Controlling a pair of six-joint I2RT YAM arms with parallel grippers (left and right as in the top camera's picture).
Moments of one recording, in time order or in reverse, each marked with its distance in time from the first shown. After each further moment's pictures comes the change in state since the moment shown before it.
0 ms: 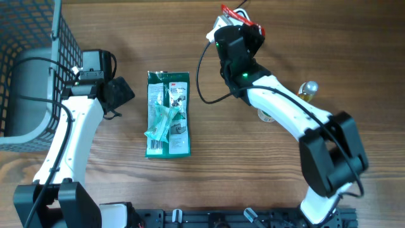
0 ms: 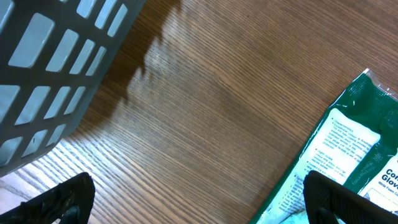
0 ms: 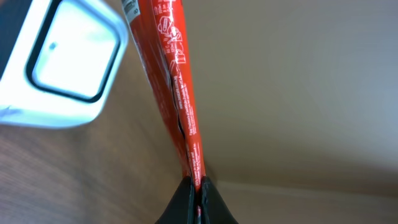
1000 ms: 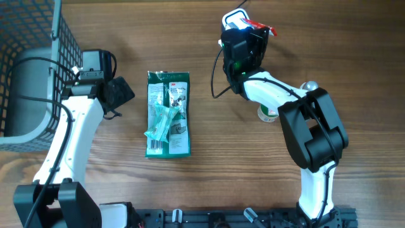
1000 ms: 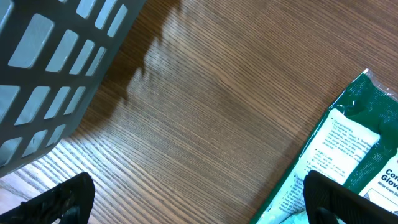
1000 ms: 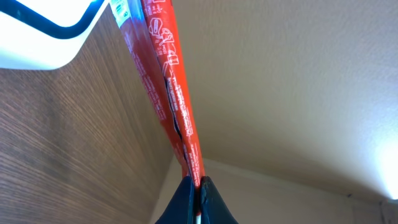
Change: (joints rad) left arm 0.000 0.000 0.000 0.000 0.000 0.000; right arm -0.076 0.210 0.000 0.309 0.146 -0.407
